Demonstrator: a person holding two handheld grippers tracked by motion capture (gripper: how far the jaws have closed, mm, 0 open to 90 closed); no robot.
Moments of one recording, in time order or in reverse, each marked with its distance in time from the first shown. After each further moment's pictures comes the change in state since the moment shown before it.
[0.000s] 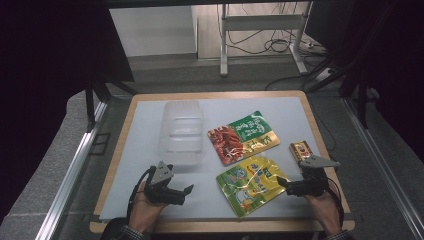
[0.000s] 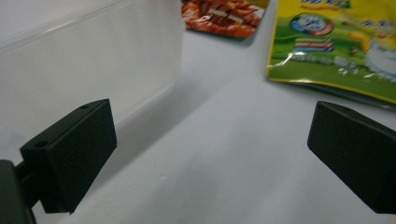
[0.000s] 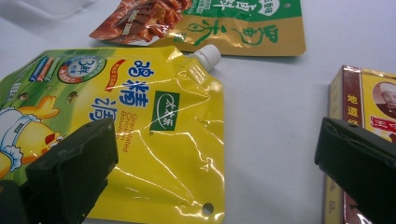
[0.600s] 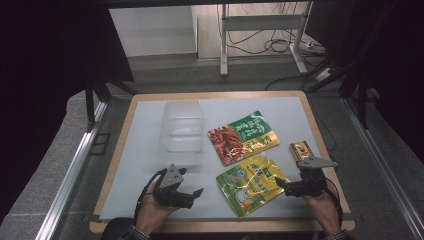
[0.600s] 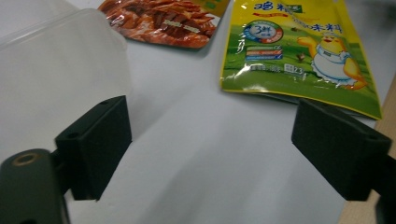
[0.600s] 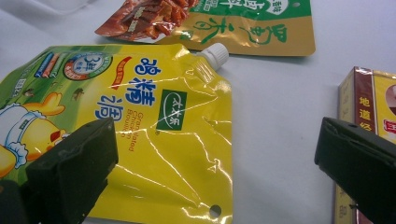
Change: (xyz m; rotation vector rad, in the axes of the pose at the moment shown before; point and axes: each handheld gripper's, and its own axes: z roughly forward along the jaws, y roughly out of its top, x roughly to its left) left arm -0.024 0.010 0.009 0.004 -0.082 0.061; right arm 0.003 0.000 0.003 0.007 0.013 -0.015
